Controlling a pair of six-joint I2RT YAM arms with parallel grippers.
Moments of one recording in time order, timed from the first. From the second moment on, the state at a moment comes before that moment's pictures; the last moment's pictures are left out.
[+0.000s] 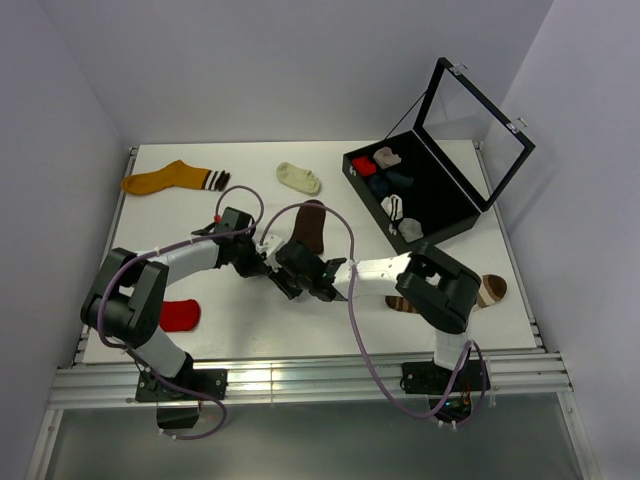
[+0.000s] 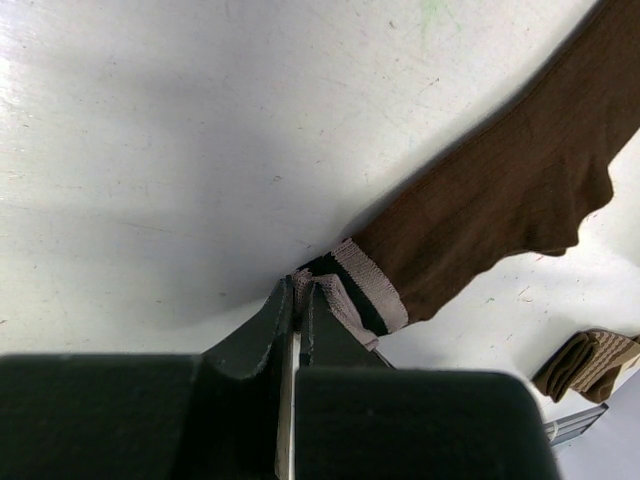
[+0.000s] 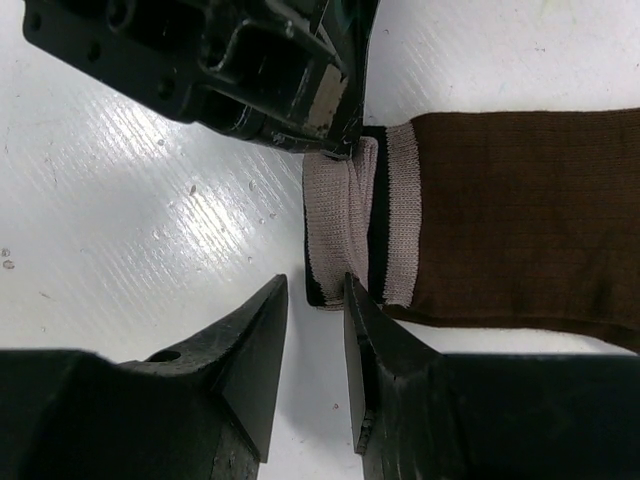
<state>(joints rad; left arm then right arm) -0.41 1.61 0.83 -0.29 0.12 -0.93 1.02 1.85 1.01 0.09 0.07 0.06</state>
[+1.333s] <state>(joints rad) -0.39 1.27 0.54 -0.17 0.11 -1.07 0.67 2.02 1.07 0.10 -0.78 0.65</state>
